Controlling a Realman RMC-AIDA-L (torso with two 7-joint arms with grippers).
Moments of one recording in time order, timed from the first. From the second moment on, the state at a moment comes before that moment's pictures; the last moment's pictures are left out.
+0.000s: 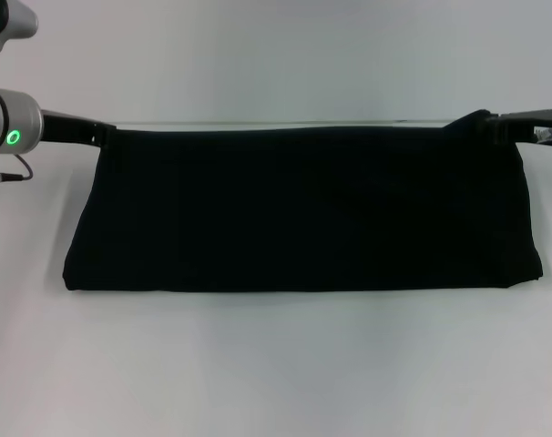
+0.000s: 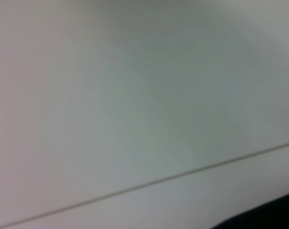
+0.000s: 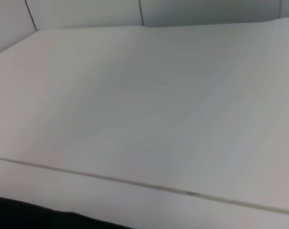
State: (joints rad) left arm -0.86 -2.02 0.63 0.66 2.60 0.84 -2.15; right arm 0.88 1.98 -0.45 -0.42 -2.33 -0.76 1.79
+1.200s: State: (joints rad) left arm -0.88 -2.07 0.63 0.50 2.58 0.47 -2.16; right arm 0.89 2.00 -0.48 -0.38 -2.32 -0.60 1.76
